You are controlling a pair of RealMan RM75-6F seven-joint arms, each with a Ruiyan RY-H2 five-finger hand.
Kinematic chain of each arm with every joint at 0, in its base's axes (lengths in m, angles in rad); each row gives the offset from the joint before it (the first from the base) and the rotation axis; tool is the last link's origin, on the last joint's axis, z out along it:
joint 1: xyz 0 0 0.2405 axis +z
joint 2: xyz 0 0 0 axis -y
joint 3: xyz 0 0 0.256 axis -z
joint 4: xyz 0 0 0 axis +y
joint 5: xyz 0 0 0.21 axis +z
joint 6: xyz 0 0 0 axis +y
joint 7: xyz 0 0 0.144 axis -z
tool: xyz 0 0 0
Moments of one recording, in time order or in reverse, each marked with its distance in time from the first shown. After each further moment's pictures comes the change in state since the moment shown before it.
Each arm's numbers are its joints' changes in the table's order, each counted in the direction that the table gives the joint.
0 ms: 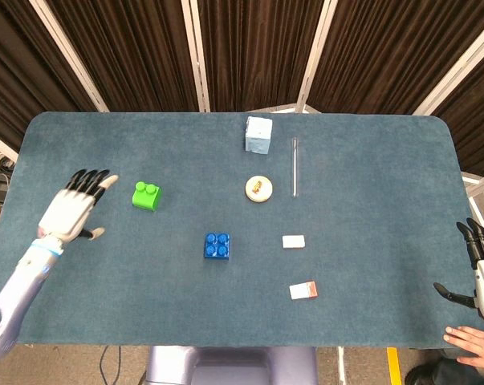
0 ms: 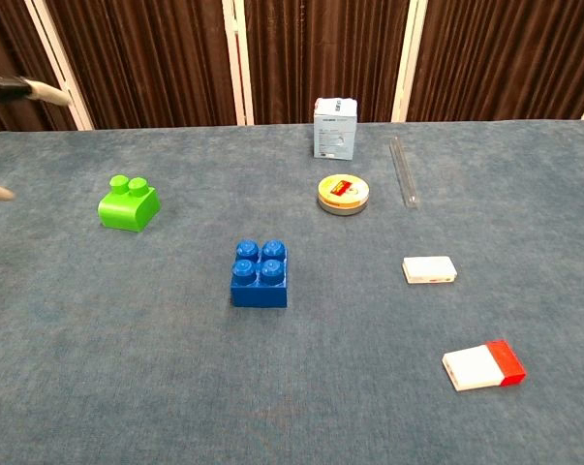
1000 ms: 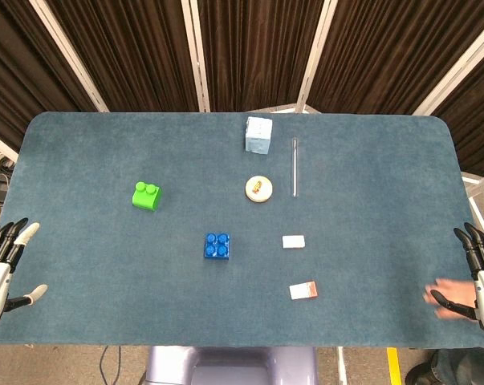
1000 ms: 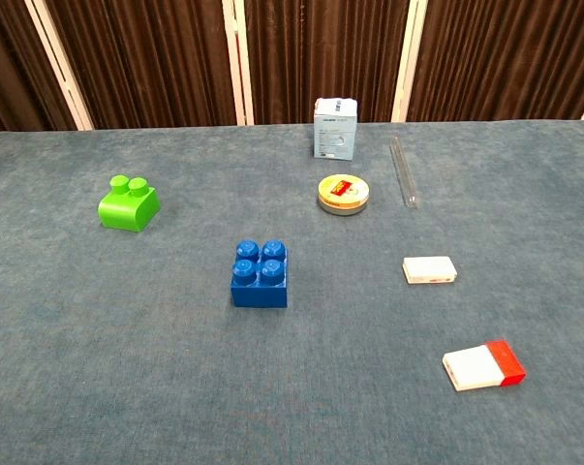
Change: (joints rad) left arm 0.485 -0.264 -0.199 -0.424 0.231 0.587 0.028; right arm -0.045 -0.021 0.036 -0.020 -0.140 0.104 -0.057
